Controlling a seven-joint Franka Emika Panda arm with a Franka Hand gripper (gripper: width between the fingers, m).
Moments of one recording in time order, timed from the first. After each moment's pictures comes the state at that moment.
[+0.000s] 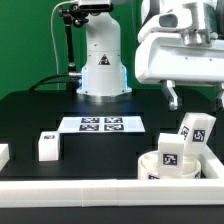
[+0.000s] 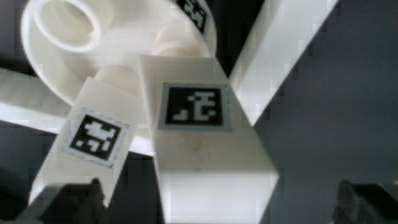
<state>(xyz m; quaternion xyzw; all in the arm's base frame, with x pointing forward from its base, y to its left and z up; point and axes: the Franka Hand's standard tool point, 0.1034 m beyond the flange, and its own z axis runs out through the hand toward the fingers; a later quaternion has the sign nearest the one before) 0.582 0.120 0.113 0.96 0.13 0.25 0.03</state>
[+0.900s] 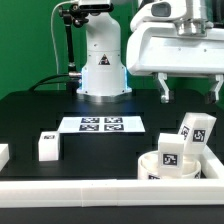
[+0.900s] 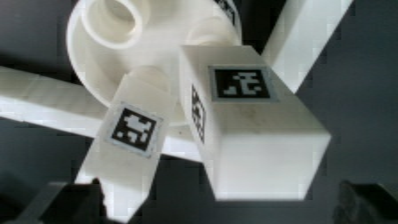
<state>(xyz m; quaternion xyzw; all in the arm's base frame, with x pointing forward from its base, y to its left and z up) 0.582 0.107 0.114 0.98 0.12 0.17 0.02</state>
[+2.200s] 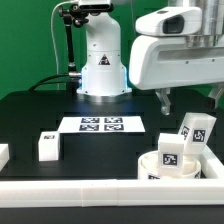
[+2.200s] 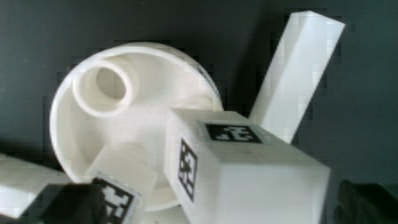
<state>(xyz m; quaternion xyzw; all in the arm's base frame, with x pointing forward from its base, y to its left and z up) 0.593 0.103 0.108 0.99 0.14 -0.01 0.00</state>
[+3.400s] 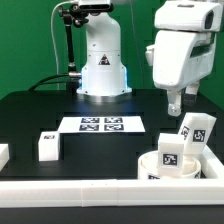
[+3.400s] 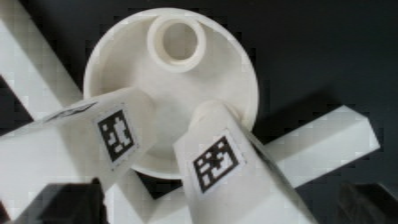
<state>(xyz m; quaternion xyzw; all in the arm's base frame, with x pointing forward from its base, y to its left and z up) 0.599 0.093 0.114 0.87 0.49 -0.02 0.04</state>
